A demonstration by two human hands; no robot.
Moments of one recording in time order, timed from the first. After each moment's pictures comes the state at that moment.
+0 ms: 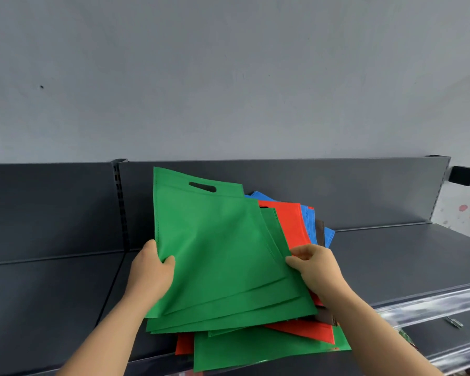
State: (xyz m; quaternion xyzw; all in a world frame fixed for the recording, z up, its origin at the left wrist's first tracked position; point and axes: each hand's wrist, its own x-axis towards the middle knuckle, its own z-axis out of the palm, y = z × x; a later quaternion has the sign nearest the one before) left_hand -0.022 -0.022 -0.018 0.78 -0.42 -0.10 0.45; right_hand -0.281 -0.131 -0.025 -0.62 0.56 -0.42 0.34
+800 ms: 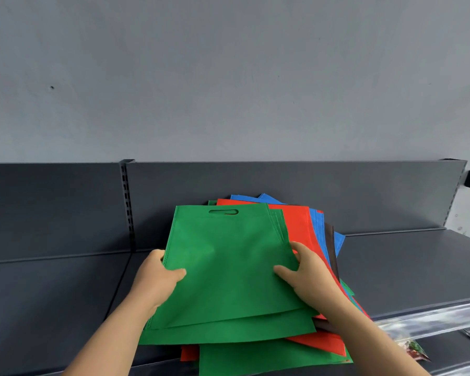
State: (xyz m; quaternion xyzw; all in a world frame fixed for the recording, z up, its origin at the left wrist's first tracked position) left_hand -0.012 -0.022 -0.024 0.77 -0.37 -0.22 0.47; right_hand -0.262 -0.120 -0.023 -0.76 0.48 -0.35 0.26
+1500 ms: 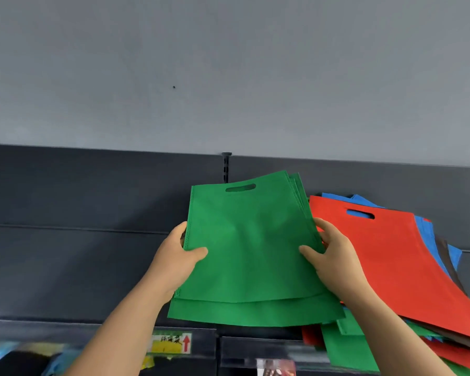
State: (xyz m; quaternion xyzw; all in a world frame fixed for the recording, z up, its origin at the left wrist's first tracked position) left_hand 0.115 0.099 0.000 0.71 -0.37 -0.21 0.56; right_hand -0.111 -0.050 -0.004 -0.77 0.39 -0.42 0.29
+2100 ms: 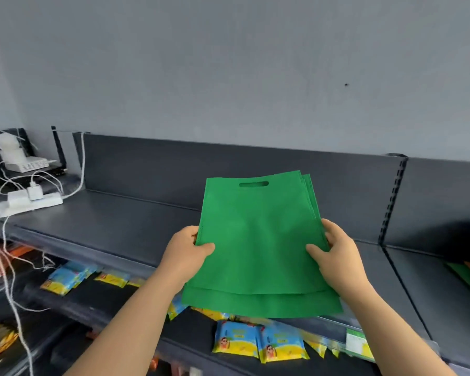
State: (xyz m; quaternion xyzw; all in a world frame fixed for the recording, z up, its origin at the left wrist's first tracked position) left_hand 0.349 0.339 0.003 0.80 -0.25 -0.12 0.54; right_hand 0.183 0.133 -0.019 -0.79 0.30 -0.36 0.40
